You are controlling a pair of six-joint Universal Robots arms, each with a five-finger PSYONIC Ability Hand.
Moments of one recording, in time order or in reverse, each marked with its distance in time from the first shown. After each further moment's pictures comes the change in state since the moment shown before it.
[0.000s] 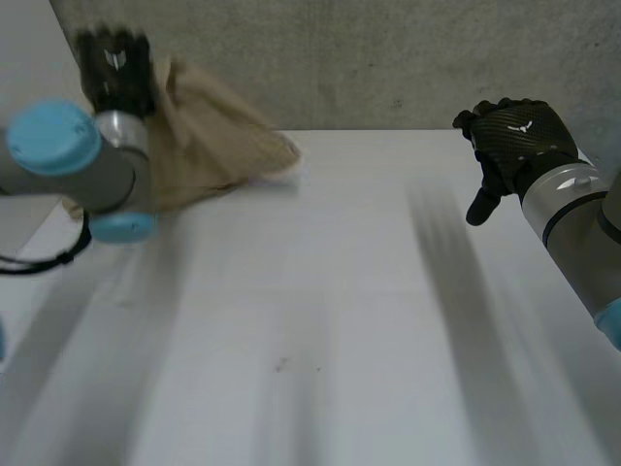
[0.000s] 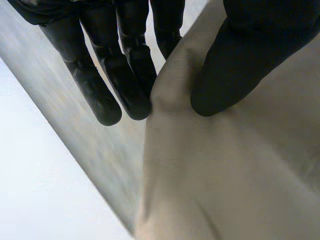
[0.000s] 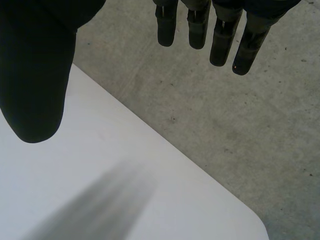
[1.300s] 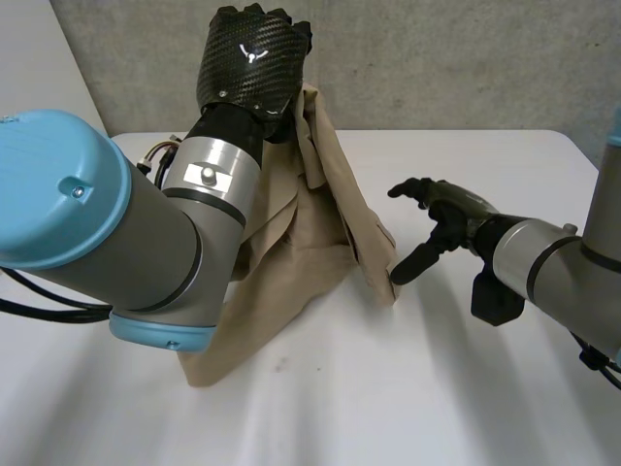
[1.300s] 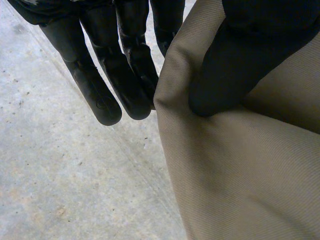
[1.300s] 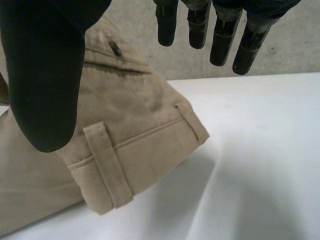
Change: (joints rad) left arm -0.392 0.394 -0.381 -0.107 0.041 -0.032; right arm -0.004 0.067 0.044 0.183 -0.265 0.659; left_hand 0.000 0.007 0.006 0.004 0.000; right_hand 0.000 0.000 0.000 0.000 0.000
